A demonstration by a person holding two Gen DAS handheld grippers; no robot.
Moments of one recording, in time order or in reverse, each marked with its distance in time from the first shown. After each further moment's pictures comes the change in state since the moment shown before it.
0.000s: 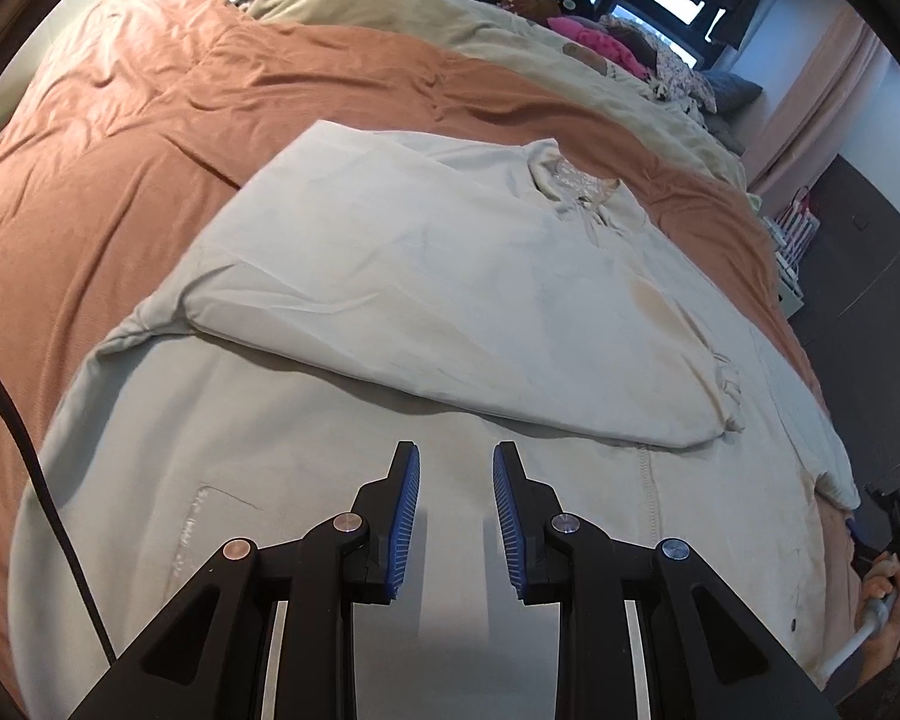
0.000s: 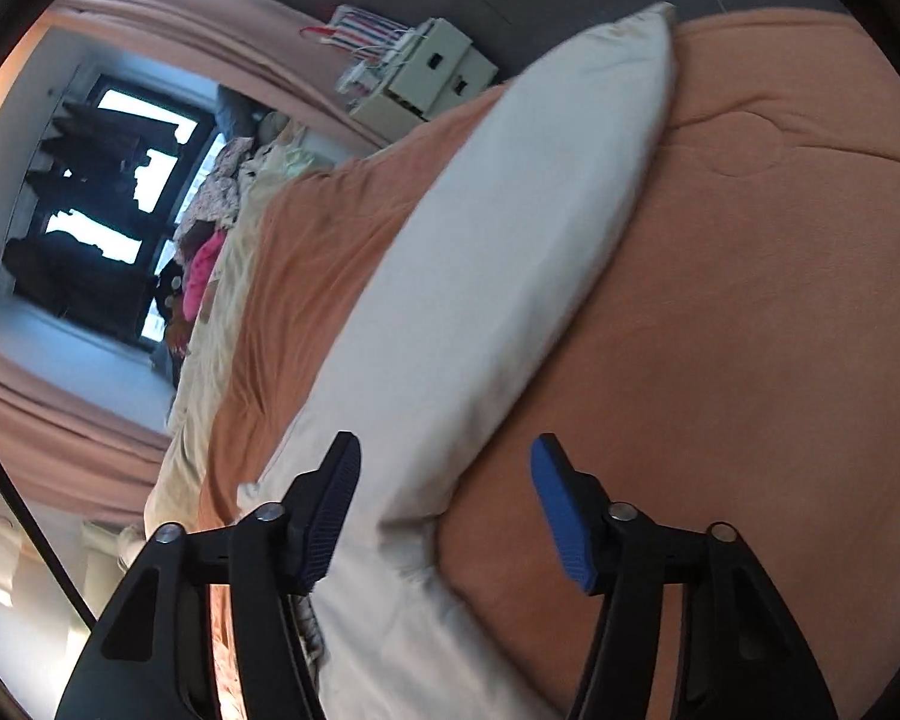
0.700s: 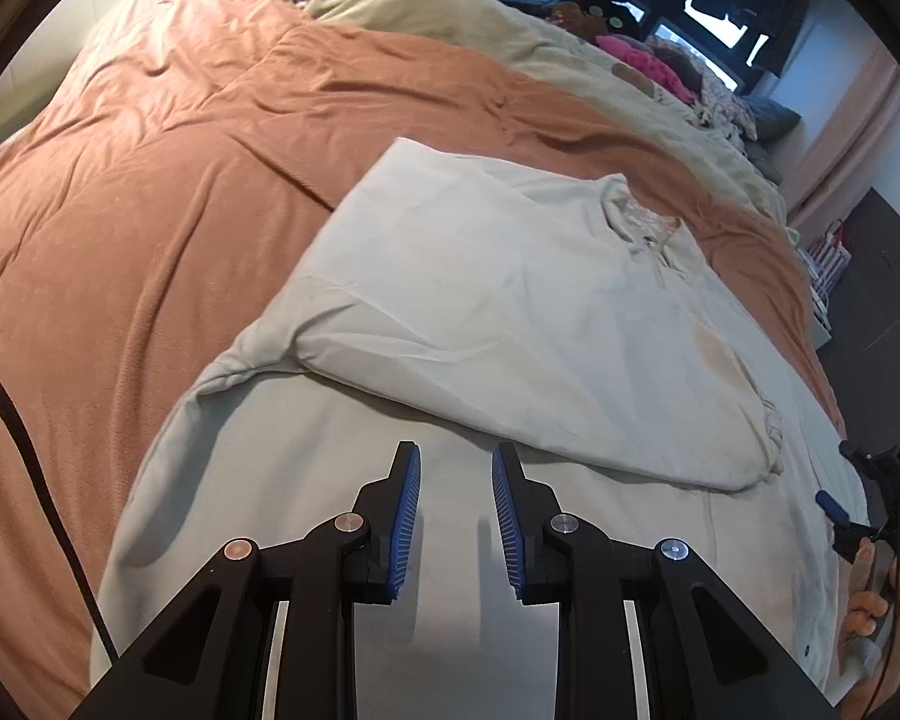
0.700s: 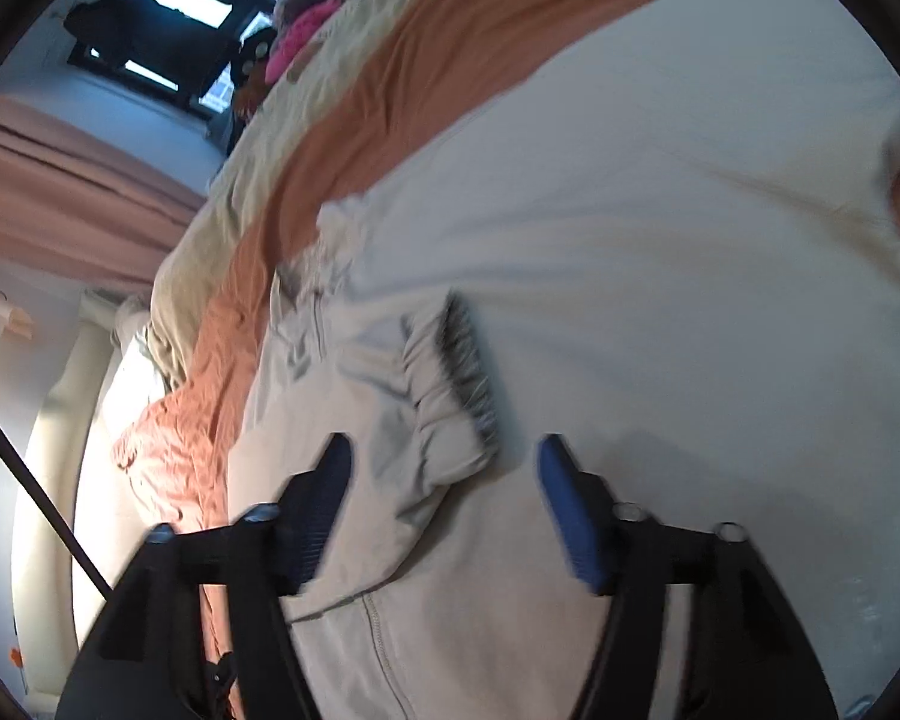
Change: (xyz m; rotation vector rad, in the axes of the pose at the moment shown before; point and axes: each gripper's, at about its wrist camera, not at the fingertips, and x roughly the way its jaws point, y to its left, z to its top) left arm -0.010 0.054 0.021 -0.058 -0.016 0.052; right arm 0.067 0.158 -0.160 -0.336 0.356 0.068
